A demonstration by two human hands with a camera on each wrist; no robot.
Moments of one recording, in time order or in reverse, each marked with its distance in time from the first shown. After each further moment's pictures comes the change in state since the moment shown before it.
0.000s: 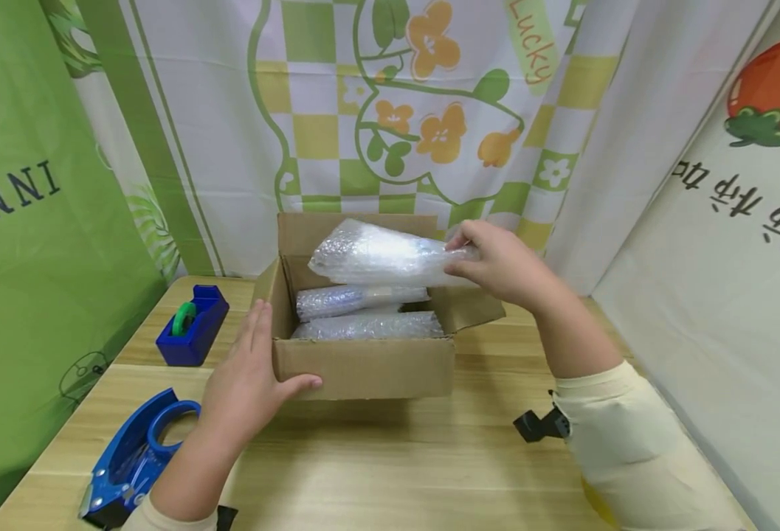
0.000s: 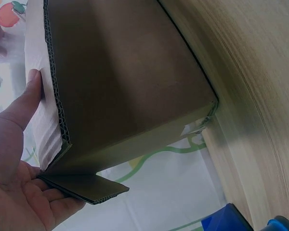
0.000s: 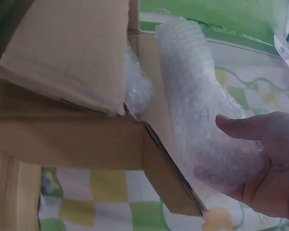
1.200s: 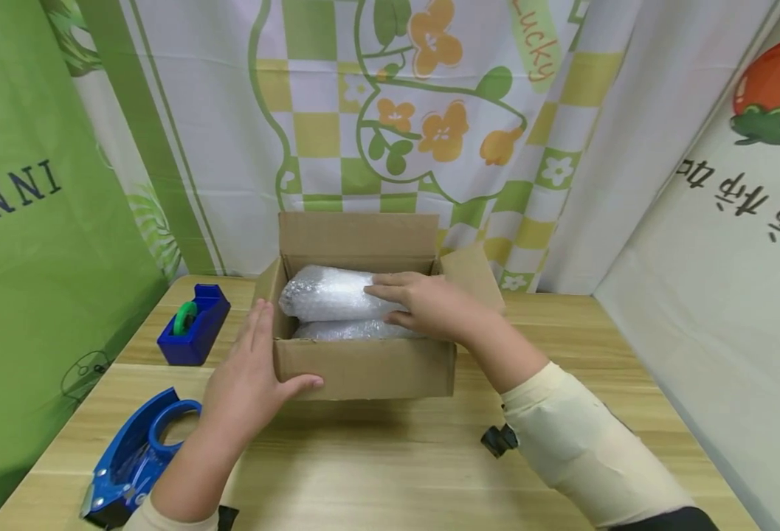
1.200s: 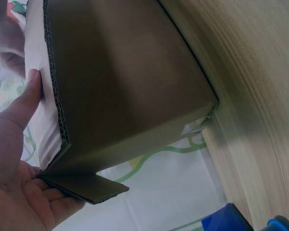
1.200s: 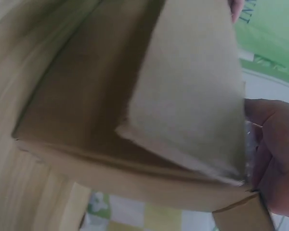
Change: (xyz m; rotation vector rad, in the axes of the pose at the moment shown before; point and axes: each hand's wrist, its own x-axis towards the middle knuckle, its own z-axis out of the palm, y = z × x) left_hand 0.000 0.000 -0.001 -0.002 0.011 0.016; right_hand 0.021 -0.017 0.088 -0.385 -0.178 -0.443
